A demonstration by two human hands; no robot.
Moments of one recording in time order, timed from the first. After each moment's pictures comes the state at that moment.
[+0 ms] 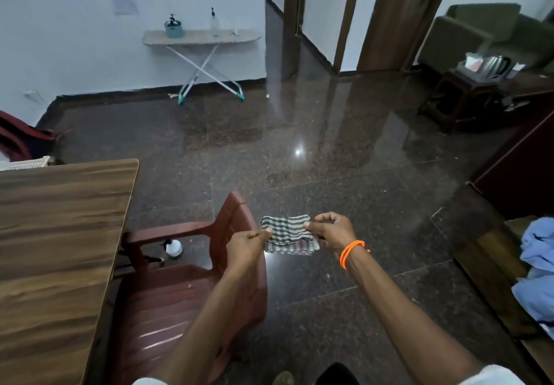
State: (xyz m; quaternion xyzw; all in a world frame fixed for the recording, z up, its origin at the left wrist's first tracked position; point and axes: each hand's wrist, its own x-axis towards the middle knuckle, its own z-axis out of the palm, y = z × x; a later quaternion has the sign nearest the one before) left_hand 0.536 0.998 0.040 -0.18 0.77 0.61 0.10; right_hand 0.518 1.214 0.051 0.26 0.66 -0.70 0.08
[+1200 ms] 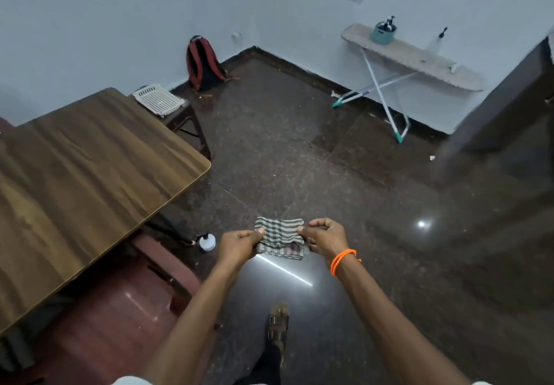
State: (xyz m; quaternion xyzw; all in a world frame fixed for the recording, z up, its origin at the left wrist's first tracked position) left_hand 0.105 0.929 0.006 -0.49 0.52 0.70 -0.11; right_hand -0.056 1.062 0.016 0.02 0.72 -0.60 0.36
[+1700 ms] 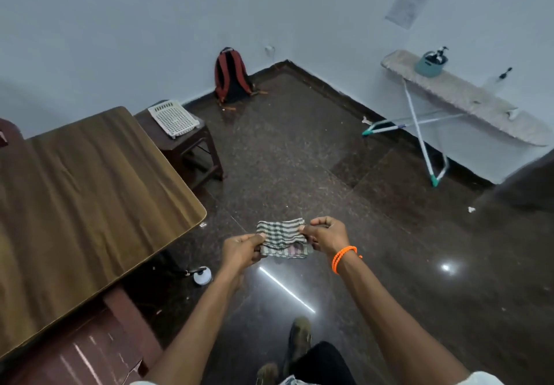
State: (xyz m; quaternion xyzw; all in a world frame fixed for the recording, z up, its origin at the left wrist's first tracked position) left_hand -0.085 0.787 0.002 -0.54 0.42 0.71 -0.17; right_hand -0.271 0.880 0.023 -0.06 0.74 -0.53 0.40
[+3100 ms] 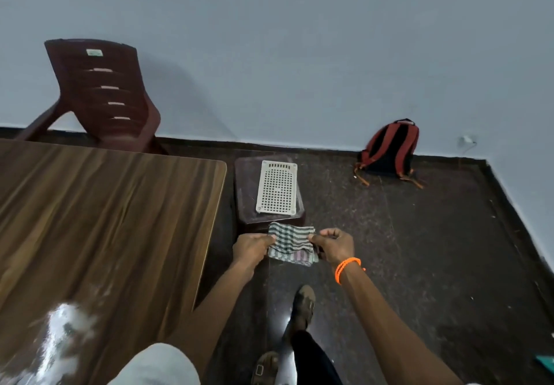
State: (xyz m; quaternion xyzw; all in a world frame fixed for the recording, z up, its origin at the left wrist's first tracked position) left_hand -0.255 0.212 -0.045 -0.73 0.22 0.56 -0.34; right_hand -0.461 0.174 -0.033 -0.31 0.70 -0.35 0.54
